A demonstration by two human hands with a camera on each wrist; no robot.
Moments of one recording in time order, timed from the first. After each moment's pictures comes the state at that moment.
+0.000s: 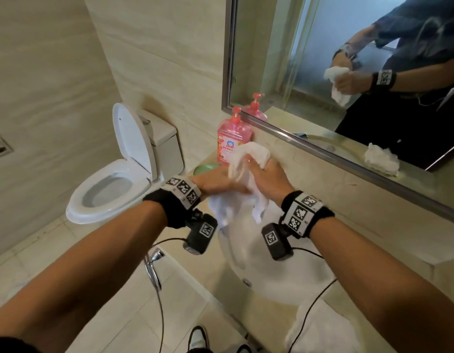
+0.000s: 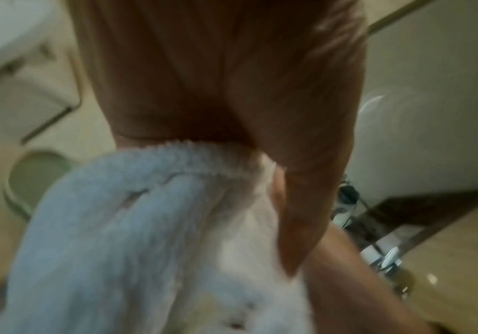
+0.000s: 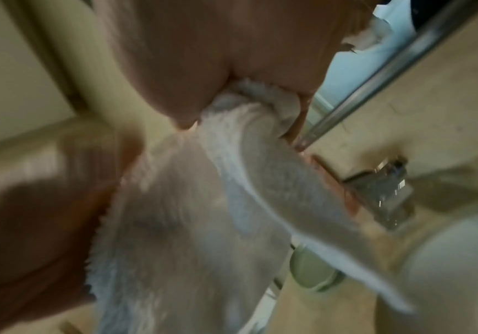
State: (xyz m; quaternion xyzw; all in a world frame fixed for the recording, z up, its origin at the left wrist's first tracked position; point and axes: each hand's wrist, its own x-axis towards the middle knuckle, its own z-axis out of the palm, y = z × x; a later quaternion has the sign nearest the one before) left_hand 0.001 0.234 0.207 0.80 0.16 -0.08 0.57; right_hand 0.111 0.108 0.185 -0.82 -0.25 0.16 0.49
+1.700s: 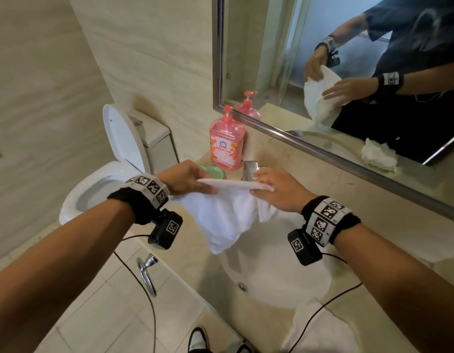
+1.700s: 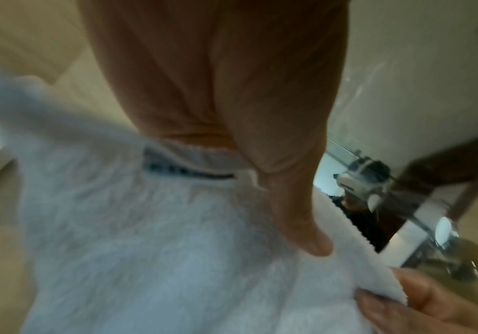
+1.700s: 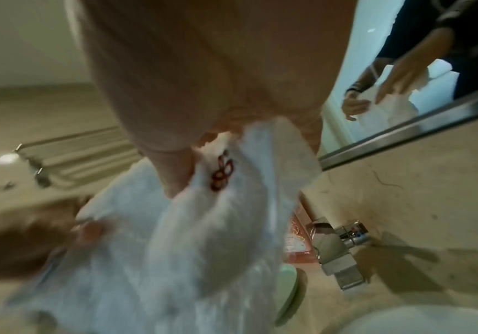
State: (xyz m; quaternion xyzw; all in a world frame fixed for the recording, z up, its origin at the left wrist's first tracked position) left_hand 0.001 0.300 0.194 0.93 0.11 -0.08 0.35; right_hand 0.154 0.059 0.172 -0.84 -0.46 0.16 0.25
